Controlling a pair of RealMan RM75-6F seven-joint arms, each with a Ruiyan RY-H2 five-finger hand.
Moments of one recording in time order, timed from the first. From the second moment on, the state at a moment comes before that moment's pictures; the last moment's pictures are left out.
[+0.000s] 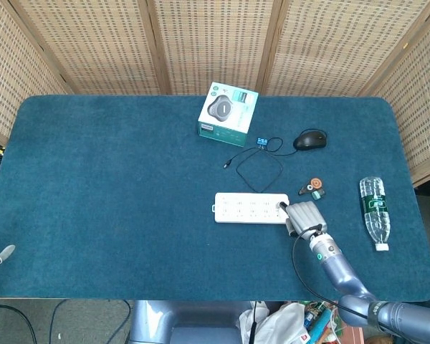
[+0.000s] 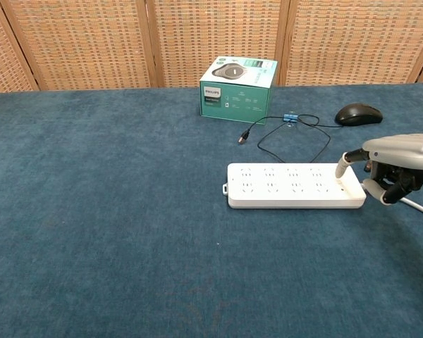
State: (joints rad) left arm -0.03 -0.97 -0.08 -1.78 1.48 1.57 0.05; right arm 0.66 -1.38 0.10 -1.61 -0.90 0.89 -0.54
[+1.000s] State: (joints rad) left arm -0.03 -0.97 -0.07 -1.77 1.47 1.57 0.05; right arm 0.71 -1.40 0.05 -1.59 -0.83 0.90 -0.58
